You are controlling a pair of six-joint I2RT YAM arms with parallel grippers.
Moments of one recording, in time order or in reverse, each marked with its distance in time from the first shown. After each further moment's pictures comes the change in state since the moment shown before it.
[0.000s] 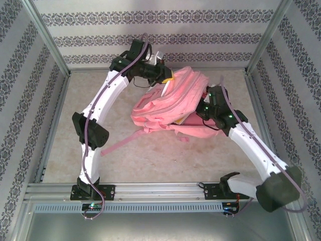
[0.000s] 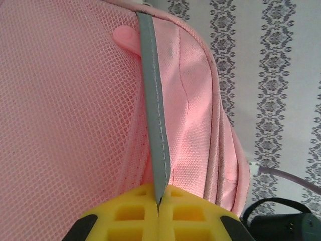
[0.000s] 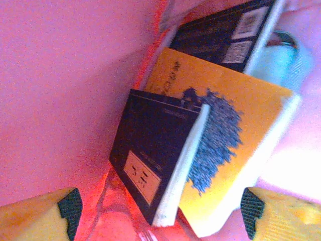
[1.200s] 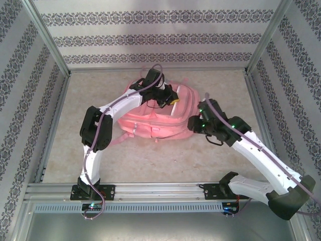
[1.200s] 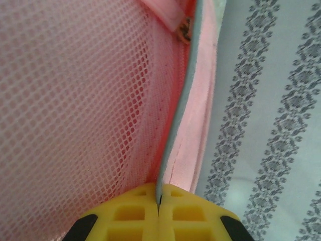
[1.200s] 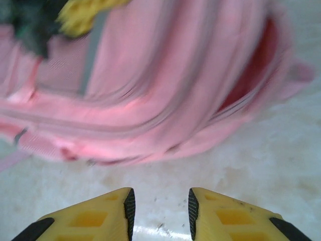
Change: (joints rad) left arm -0.092 0.033 -0.558 0.581 -0.128 -0.274; right arm 0.294 -0.088 0.077 -0.434 0.281 -0.179
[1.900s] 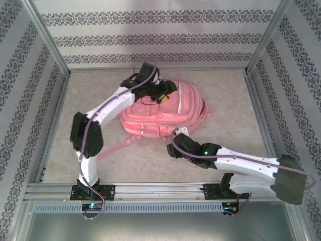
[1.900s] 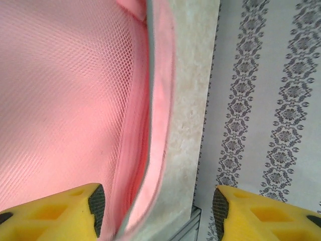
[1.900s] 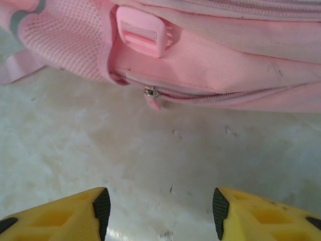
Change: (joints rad) left arm 0.009 -0.203 -0.016 -0.187 -0.166 0.087; right arm 0.406 0.081 -0.448 0.525 0.268 -0.010
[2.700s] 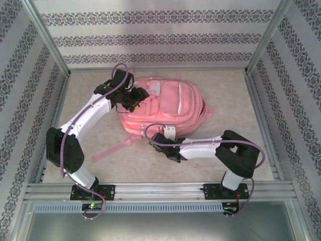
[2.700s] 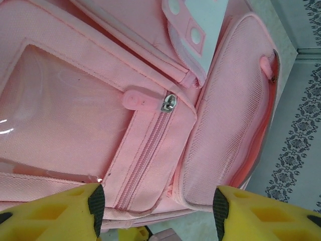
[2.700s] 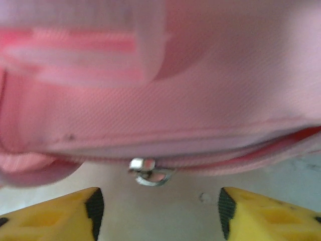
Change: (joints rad) left arm 0.153 -0.259 -0.281 -0.180 -0.137 -0.014; right arm 0.005 0.539 0.195 0.146 0.151 0.325
